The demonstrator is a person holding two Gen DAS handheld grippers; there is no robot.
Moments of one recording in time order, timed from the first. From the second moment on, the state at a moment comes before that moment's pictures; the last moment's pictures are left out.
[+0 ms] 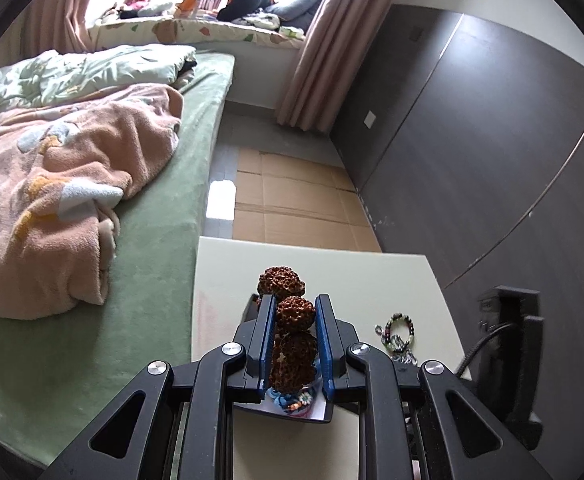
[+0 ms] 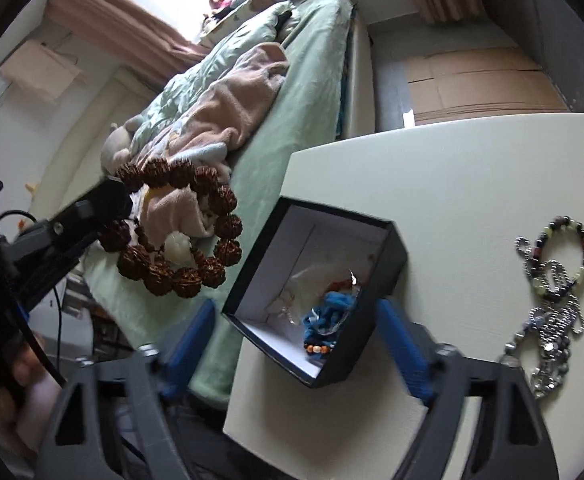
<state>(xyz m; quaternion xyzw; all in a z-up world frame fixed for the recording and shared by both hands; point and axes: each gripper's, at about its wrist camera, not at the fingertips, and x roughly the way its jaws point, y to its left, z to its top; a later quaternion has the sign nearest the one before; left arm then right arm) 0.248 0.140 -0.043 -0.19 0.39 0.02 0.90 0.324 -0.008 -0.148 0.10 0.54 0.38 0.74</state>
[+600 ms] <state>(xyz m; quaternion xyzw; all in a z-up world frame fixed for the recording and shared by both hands) 0.265 0.108 -0.060 -0.20 0.40 -0.01 0.89 0.326 -0.079 -0.131 0.13 0.52 0.33 0.78</state>
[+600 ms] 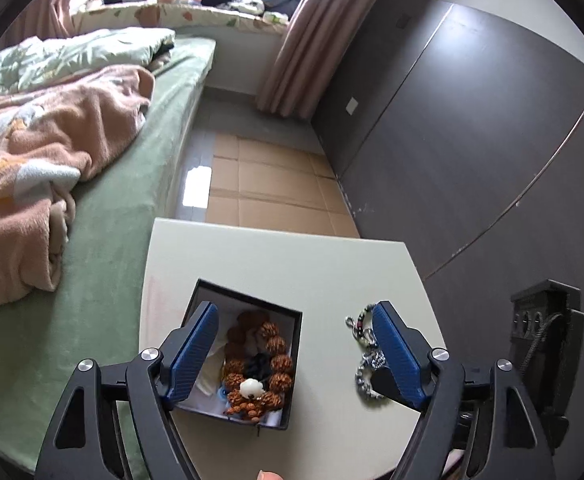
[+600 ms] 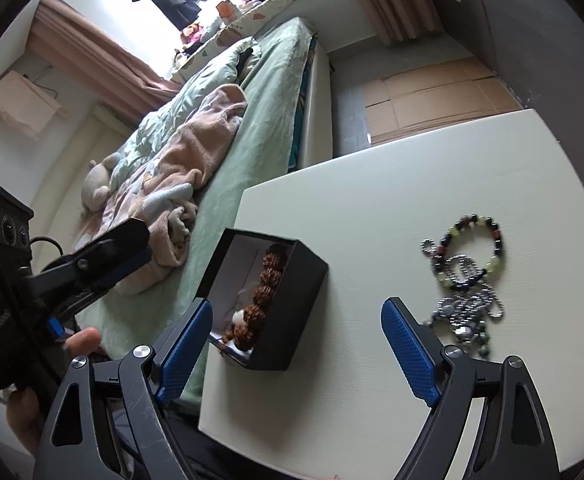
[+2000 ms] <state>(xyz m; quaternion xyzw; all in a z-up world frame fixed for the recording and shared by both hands) 0.357 -0.027 -0.132 -0.04 0.53 -0.12 0.84 0.343 -0.245 -0.158 0.21 0.53 0.15 0.81</state>
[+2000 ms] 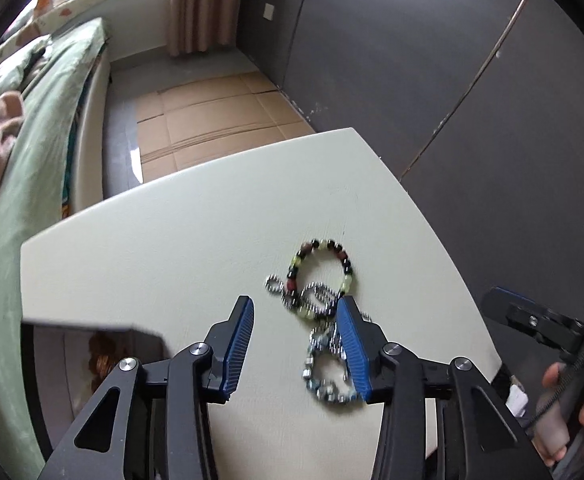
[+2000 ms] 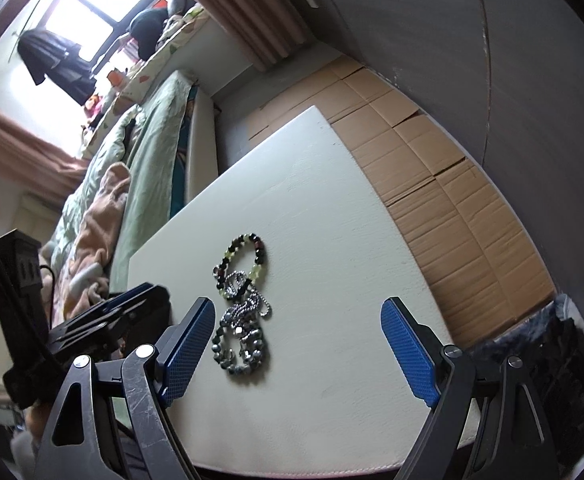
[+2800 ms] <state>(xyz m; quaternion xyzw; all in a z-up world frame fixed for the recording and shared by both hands) 0.394 -0.055 -0.181 0.01 0.57 -0.12 0.81 0.357 -0.235 -0.184 0.21 0.56 0.14 0.79</state>
